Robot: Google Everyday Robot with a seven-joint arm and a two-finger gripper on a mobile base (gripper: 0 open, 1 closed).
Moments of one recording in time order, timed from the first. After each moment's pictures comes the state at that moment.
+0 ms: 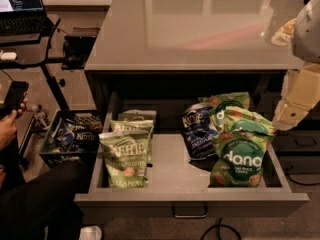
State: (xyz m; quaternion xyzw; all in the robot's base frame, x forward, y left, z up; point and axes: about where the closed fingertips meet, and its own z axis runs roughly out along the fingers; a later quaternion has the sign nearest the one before) arm 0.439 -0.215 0.981 -0.60 0.78 -0.04 0.17
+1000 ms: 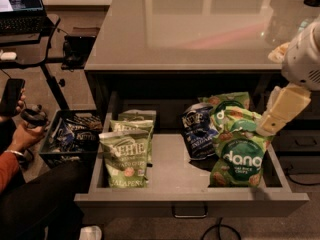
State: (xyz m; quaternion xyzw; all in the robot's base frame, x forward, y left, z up) arm 0.465 -0.225 0.930 -0.56 0.80 -0.02 0.21
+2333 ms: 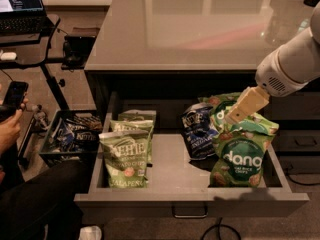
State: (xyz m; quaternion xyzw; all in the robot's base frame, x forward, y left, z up) arm 0.534 -0.224 0.866 -0.44 0.86 0.01 0.26
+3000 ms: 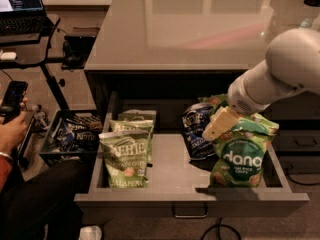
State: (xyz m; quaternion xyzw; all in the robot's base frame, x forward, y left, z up) arm 0.540 -0.180 0.800 -0.46 0.85 0.04 0.25
